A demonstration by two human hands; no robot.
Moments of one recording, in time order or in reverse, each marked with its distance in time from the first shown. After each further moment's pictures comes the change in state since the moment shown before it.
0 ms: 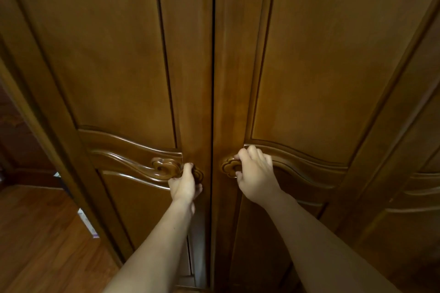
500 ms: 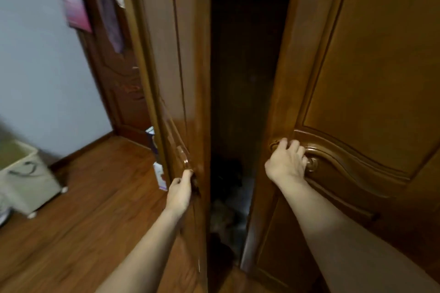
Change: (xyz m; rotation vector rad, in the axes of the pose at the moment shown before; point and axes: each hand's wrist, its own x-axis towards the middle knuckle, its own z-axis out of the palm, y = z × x) left_hand -0.120 -0.017 -0.164 0.312 0.221 0.104; right_hand -0.025 -0.056 -0.012 -0.016 -0.162 0.273
